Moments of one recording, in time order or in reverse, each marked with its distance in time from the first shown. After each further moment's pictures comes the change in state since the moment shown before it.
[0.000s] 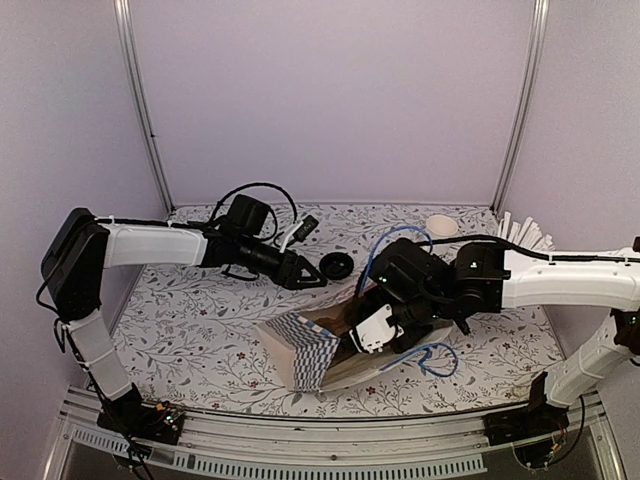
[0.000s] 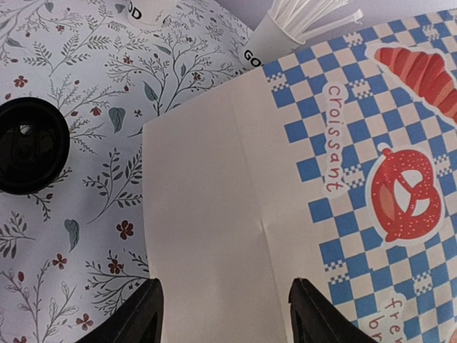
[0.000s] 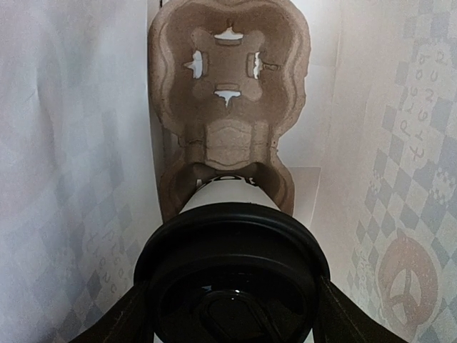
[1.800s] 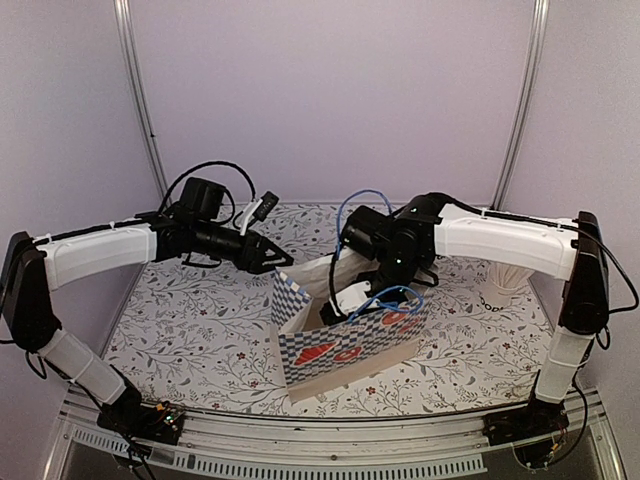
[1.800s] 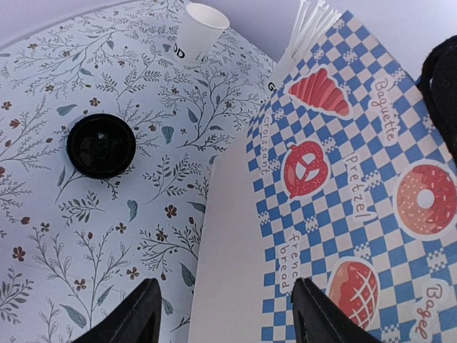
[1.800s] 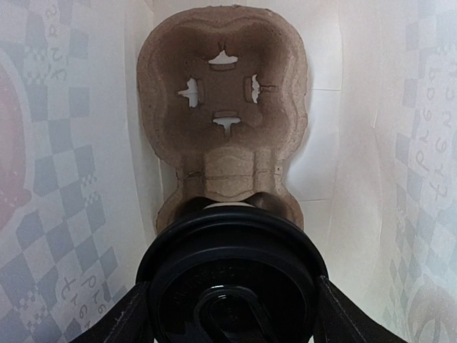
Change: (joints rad) left arm 0.103 -0.293 -0.091 -0.137 -0.079 0.045; right arm -0.189 0.379 0.415 -0.418 -0.411 0.128
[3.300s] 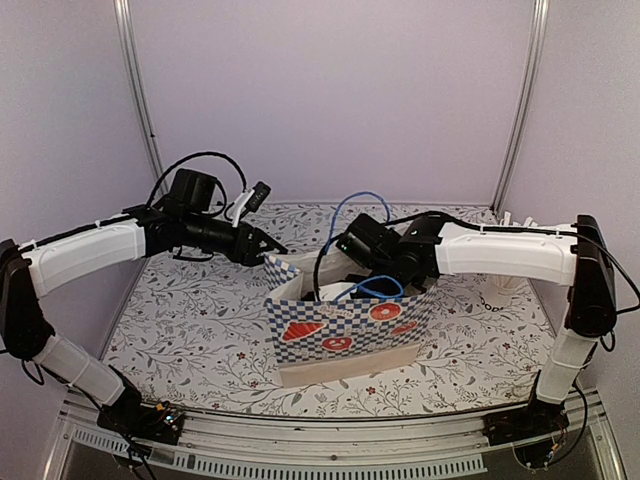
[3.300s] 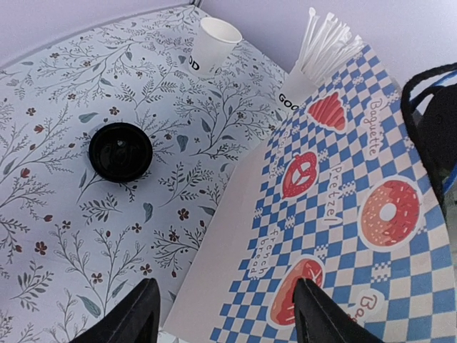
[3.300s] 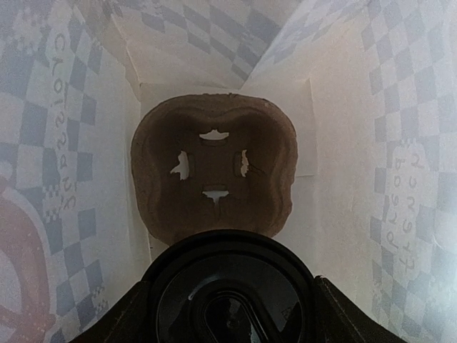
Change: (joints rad) left arm 0.008 -0.060 0.026 -0.066 -0.055 -0.007; right arm 0.021 -0.034 -0.157 0.346 -0.060 0.233
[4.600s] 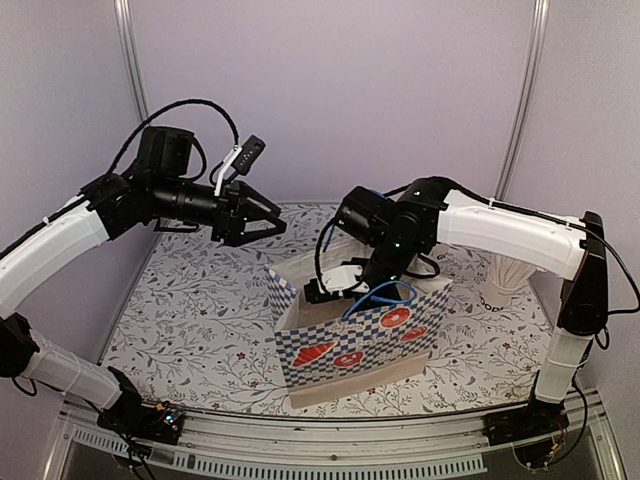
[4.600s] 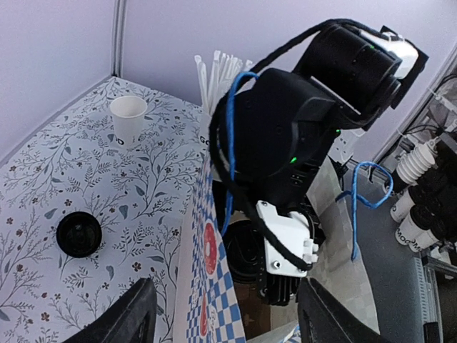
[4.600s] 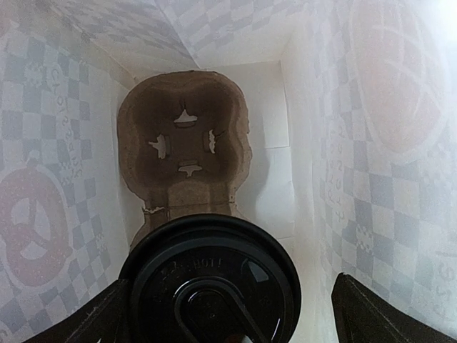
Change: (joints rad) left arm -0.096 -0.142 0.230 -0.191 0.092 0.114; right arm 0.005 0.031 0.304 -0.371 -0.026 -0.040
